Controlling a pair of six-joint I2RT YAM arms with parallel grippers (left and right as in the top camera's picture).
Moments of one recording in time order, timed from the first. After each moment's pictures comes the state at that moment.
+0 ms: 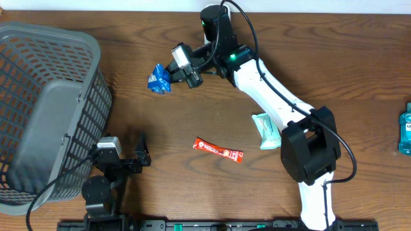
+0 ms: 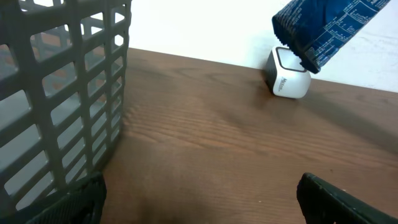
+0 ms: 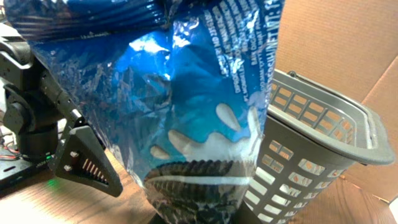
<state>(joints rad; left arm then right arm) 0.08 0.06 0.05 -0.18 0.16 -0.16 0.55 2.16 1.84 -0.14 -1.52 -0.79</state>
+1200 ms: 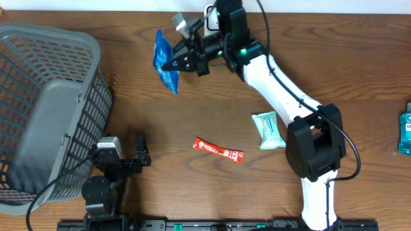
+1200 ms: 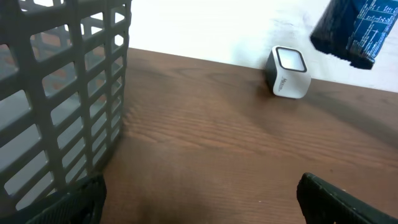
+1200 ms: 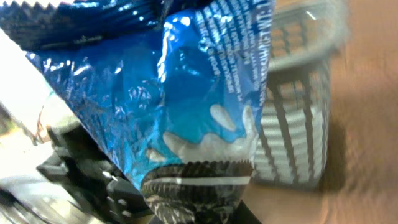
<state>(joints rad) 0.08 0.06 0.05 -0.18 0.16 -0.16 0.48 2.16 1.84 0.05 -1.46 0.16</state>
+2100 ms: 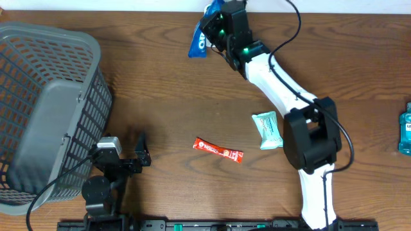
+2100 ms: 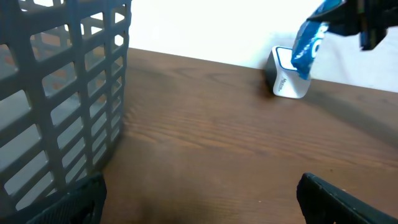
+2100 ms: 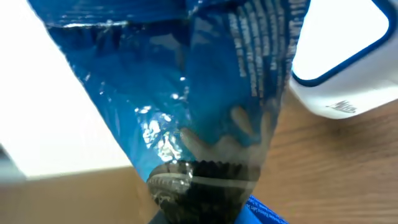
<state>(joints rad) 0.08 0.06 0.05 -0.18 0.16 -0.16 0.44 2.24 1.84 -0.05 -0.10 1.24</state>
